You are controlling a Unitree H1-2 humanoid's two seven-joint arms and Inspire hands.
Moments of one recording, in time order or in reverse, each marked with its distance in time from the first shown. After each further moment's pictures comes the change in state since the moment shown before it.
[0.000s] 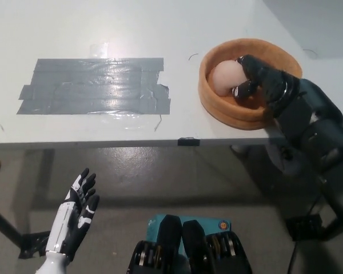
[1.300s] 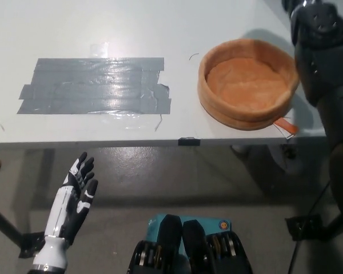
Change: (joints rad) left_arm -0.066 -0.004 0.018 0.001 -0.003 0.000 0.001; right_arm -0.063 -0.027 -0.543 -0.372 0.341 -0.089 -0.082
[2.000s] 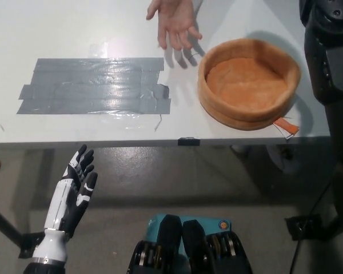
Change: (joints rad) left_arm -0.021 0.003 0.004 0.000 0.001 0.006 0.000; right_arm 0.077 -0.004 0.091 -0.361 -0.002 0.122 0.047
